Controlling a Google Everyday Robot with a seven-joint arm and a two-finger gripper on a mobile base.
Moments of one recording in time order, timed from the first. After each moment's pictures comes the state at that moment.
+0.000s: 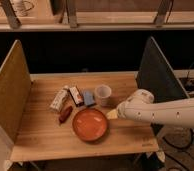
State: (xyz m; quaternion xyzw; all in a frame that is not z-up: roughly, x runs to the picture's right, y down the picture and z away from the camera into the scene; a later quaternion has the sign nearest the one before) arm 0.134 0.133 0.794 -0.14 0.02 0.60 0.79
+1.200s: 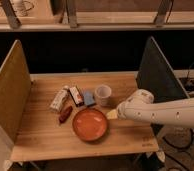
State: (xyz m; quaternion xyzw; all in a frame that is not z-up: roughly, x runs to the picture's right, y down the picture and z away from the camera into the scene) arm 0.134 0.134 0.795 -0.15 0.02 0.60 0.79
